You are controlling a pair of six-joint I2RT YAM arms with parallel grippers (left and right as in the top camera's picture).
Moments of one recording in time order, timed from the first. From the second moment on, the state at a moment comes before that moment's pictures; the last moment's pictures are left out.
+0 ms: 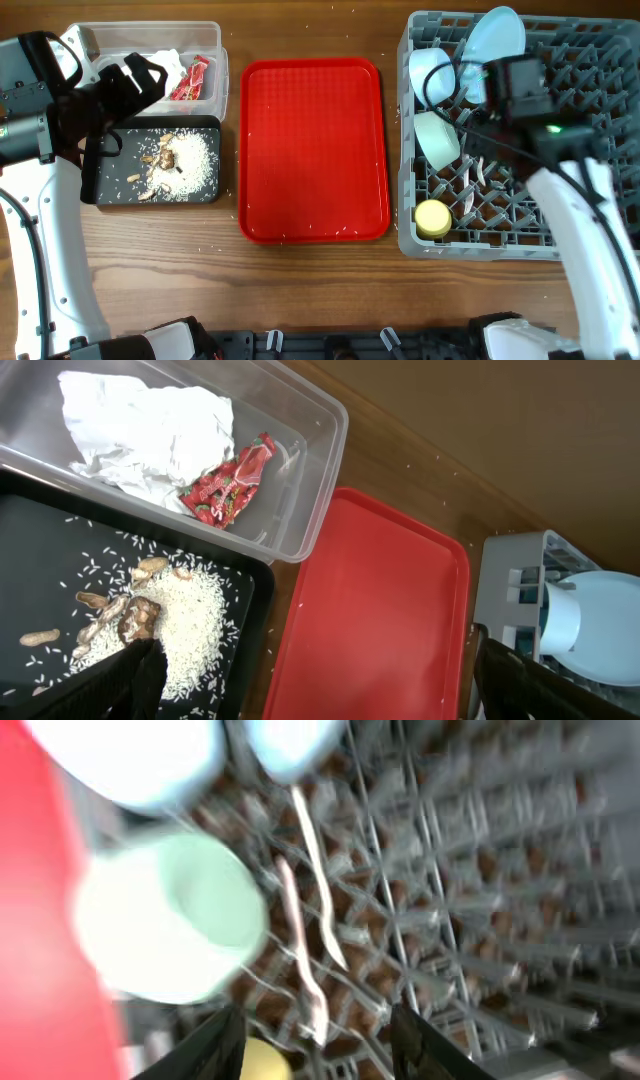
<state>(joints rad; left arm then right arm) 0.28 1.44 1.51 -0.94 0.39 -0.31 0.16 1.37 1.42 -1.16 0.30 0.33</state>
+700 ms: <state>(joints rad) 0.28 1.44 1.51 -0.94 0.39 -0.31 0.16 0.84 1.23 -0.81 0.04 0.12</state>
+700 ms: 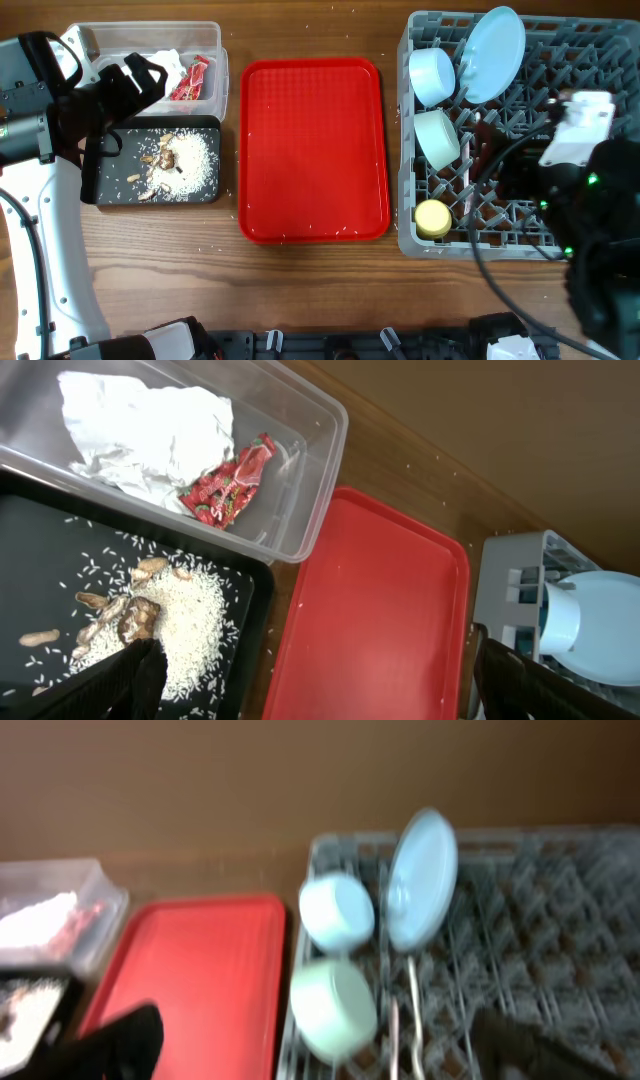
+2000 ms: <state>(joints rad) 0.28 1.44 1.51 -0.94 0.35 -0.30 0.12 0.02 0.01 0.01 -0.13 0.01</state>
